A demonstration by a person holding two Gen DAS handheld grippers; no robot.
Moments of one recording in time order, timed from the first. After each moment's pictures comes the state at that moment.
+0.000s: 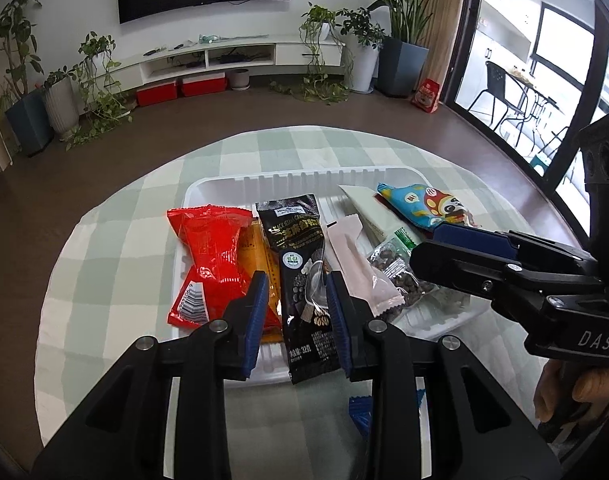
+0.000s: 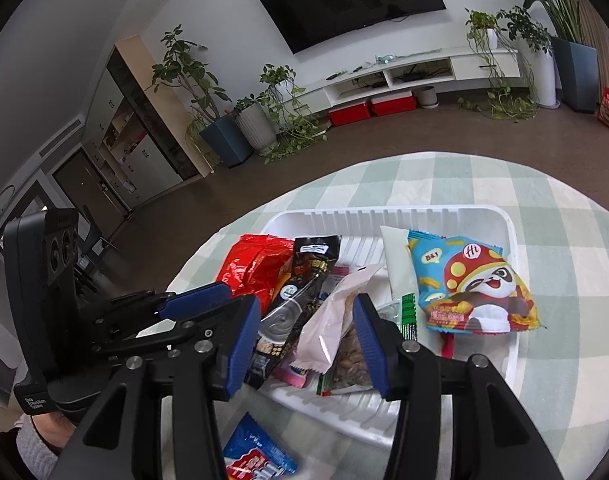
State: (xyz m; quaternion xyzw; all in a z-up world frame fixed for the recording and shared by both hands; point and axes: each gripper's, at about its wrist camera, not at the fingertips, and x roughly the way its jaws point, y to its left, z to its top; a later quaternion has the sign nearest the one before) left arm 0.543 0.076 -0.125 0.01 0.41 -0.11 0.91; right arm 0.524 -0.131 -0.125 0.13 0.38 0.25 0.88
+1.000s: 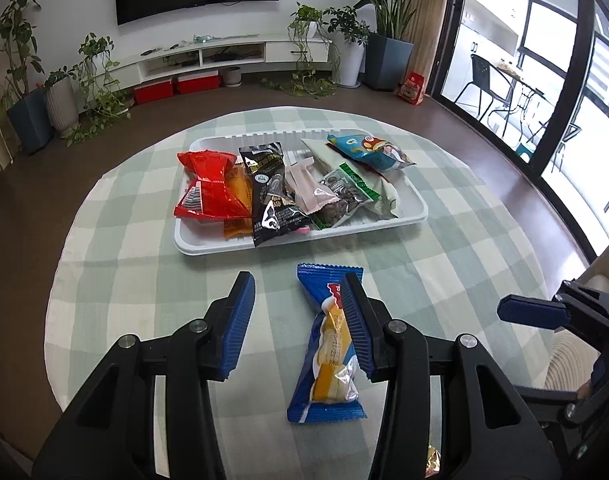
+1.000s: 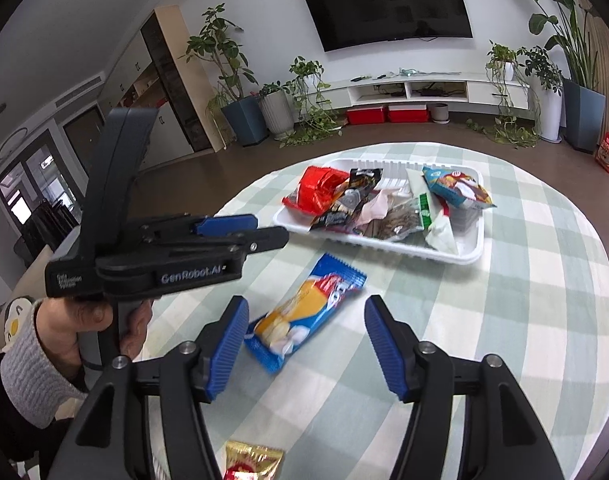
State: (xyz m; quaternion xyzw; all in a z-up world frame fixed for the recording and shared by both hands) left arm 0.408 0.065 -0.108 0.02 0.41 -0.12 0.90; right arm 0.344 -0.121 -0.100 0.05 0.38 0.26 0.89
